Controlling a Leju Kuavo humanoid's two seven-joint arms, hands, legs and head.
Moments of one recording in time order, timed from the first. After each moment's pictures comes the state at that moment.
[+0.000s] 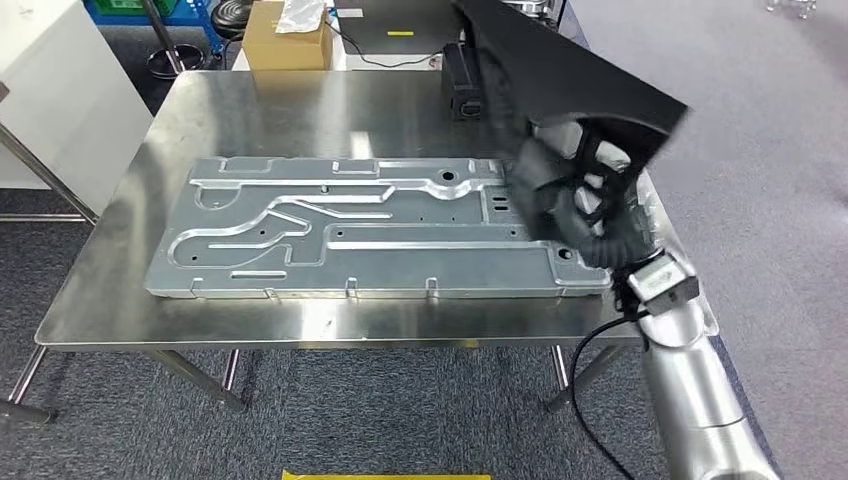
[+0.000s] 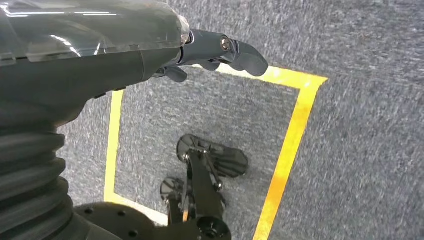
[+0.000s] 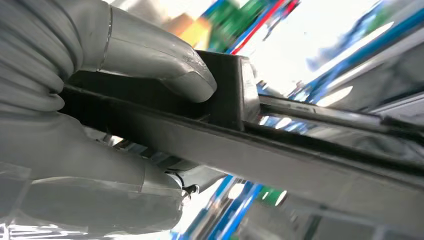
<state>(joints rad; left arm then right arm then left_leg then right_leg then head) -0.08 -0.04 1.13 -0.22 -0.76 -0.09 -0.31 -0.51 -0.17 0.16 -1.47 0.28 0.12 -0.63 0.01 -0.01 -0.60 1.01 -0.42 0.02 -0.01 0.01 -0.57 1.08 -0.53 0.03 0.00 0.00</state>
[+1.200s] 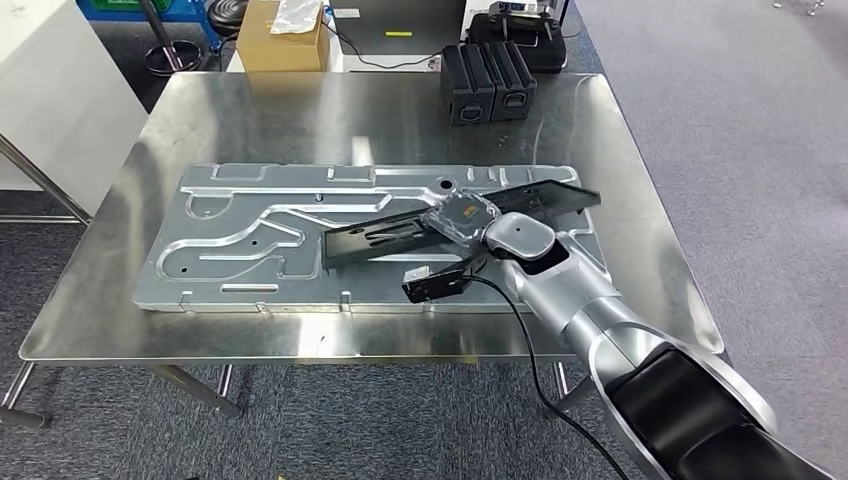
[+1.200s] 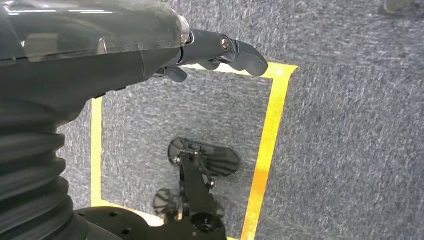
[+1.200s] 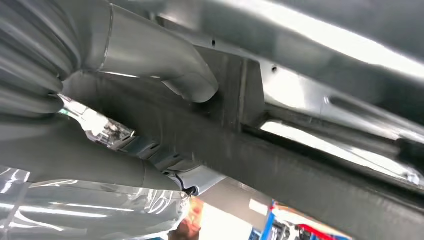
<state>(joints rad) -0.09 -0.04 1.13 -0.22 -0.83 -0.15 -0.37 -1.03 0.08 0.75 -0.42 1.26 -0.06 -0.33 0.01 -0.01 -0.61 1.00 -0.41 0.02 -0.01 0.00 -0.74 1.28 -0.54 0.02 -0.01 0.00</state>
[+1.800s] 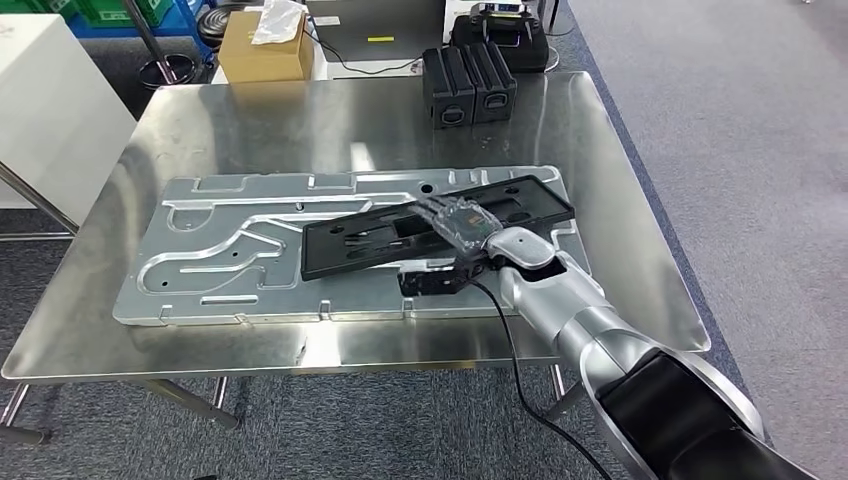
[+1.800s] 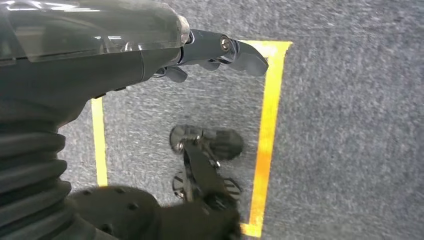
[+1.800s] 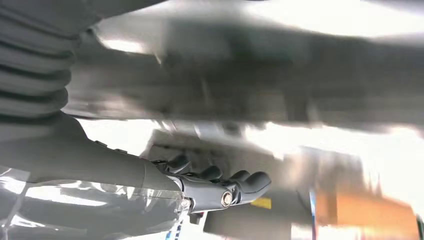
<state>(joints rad) -0.11 -0.05 1.12 -0.22 -0.88 -0.14 -0.34 -1.00 0.11 0.68 -0.35 1.05 -0.10 -0.34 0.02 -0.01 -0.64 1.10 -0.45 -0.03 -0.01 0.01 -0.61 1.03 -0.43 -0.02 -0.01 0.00</state>
